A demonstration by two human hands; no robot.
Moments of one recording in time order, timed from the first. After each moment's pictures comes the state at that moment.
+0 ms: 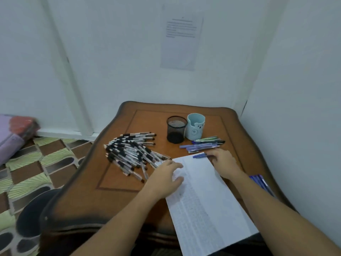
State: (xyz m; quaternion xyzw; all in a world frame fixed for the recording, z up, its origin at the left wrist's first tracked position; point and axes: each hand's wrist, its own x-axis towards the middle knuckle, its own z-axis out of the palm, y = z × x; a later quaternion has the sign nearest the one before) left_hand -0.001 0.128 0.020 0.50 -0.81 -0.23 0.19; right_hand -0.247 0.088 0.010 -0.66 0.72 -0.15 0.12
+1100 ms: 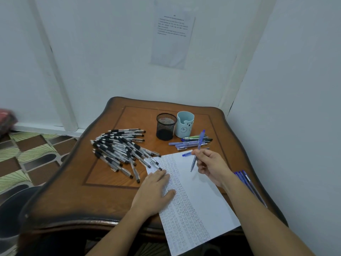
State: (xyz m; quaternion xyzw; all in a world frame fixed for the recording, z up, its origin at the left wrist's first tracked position) left_hand 0.001 0.159 -0.029 0.49 -0.84 -0.13 0.16; right_hand -0.216 0.146 0.053 -0.40 0.57 -0.47 0.55
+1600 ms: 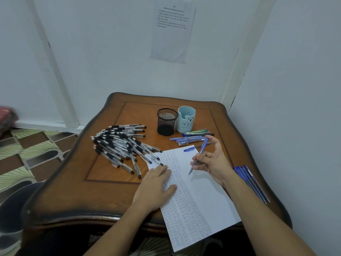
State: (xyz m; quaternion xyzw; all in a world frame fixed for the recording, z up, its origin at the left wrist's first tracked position) left_hand 0.001 0.158 -0.030 0.50 -0.84 -0.14 0.16; right_hand -0.216 0.148 0.044 -0.38 0.55 -0.51 0.54
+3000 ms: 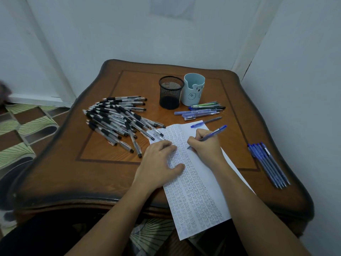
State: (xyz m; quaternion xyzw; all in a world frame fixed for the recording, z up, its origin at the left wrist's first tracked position) left_hand -0.004 0.144 -0.038 0.51 -0.81 -0.17 0.23; right_hand -0.187 0.121 -0.029 -0.52 0.63 -0.48 0.33
